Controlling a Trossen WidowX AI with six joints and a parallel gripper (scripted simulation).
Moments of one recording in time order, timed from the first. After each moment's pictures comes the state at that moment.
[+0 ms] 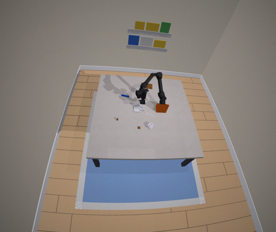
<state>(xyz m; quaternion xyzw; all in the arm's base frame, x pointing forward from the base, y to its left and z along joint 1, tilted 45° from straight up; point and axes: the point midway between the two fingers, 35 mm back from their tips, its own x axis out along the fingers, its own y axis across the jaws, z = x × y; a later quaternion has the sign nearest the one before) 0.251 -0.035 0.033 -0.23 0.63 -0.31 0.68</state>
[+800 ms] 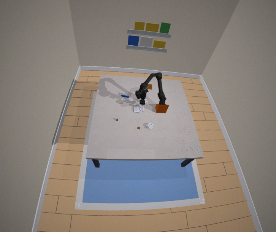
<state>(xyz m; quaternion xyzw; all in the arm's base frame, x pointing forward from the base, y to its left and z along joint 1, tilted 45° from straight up) 0.251 -0.035 0.033 -0.23 0.63 -0.31 0.68</state>
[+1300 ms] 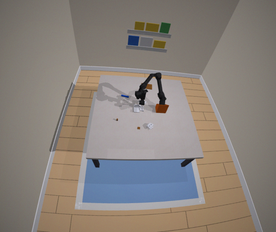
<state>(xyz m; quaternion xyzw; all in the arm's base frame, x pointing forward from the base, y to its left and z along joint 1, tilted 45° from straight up) 0.257 -0.030 0.029 -0.22 0.62 -0.32 0.68</state>
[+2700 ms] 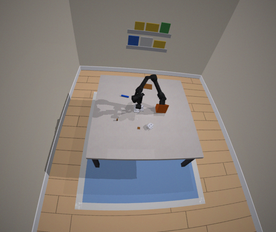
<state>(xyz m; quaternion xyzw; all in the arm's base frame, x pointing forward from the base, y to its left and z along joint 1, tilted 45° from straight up) 0.300 0.015 -0.014 -0.22 0.62 -0.32 0.68</state>
